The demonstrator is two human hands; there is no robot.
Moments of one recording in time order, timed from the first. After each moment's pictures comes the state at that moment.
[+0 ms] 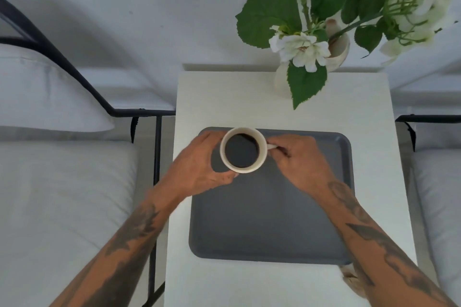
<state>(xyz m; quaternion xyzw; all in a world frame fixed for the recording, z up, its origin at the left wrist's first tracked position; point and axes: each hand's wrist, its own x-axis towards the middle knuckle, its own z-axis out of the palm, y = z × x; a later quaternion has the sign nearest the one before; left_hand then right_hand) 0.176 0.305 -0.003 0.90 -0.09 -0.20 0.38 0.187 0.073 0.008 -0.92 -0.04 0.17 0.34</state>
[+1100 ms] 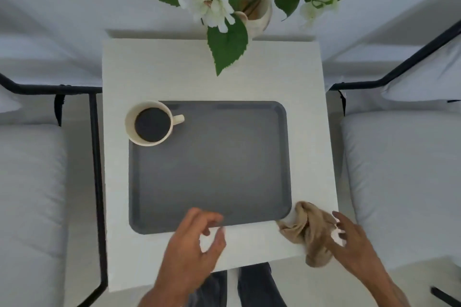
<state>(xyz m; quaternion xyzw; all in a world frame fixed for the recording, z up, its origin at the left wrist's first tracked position) -0.018 0.205 0.002 0.85 0.01 -0.21 0.48 -0.056 -0.128 0.016 -0.83 0.39 0.34 0.21</state>
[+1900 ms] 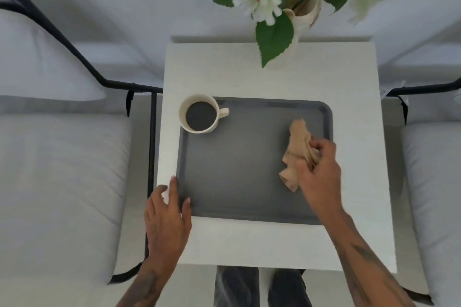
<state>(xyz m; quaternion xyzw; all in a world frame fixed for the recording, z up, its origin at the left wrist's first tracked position) -0.031 0.289 -0.052 0.97 0.18 -0.12 0.13 0.076 0.013 0.015 -0.85 0.24 0.10 0.45</state>
